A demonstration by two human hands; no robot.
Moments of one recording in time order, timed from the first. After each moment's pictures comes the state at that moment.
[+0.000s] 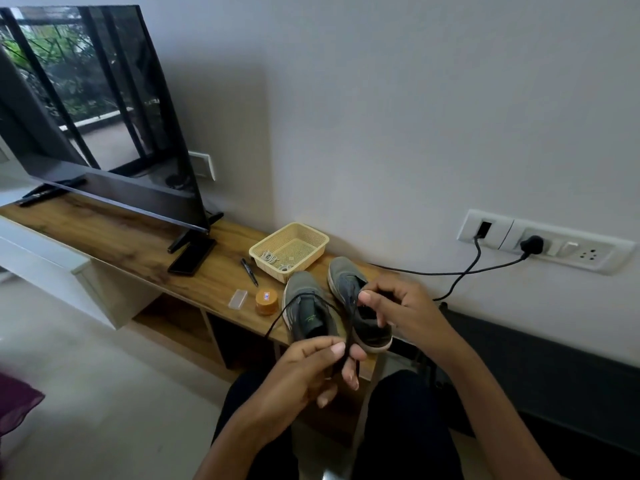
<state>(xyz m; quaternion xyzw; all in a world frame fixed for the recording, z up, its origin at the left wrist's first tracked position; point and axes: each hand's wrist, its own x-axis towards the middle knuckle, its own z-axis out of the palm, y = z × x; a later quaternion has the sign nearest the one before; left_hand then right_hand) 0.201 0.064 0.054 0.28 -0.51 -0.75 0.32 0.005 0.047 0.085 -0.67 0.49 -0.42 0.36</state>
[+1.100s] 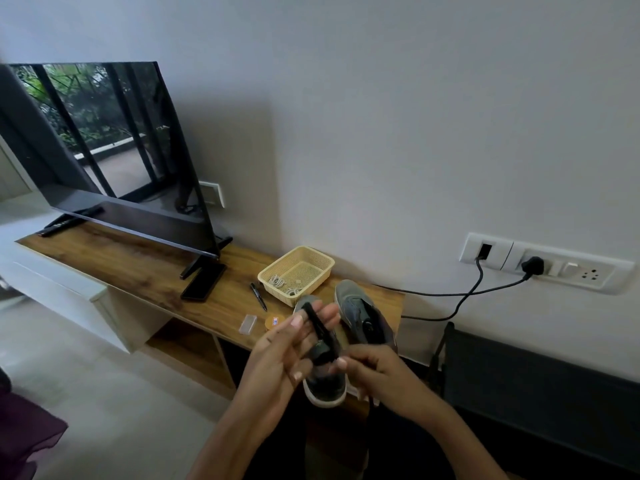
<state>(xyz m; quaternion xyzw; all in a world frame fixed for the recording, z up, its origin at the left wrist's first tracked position) 0.212 0.049 0.102 0.30 -0.43 -0.71 0.47 0.033 0.065 0.073 -0.68 0.48 -0.33 0.44</state>
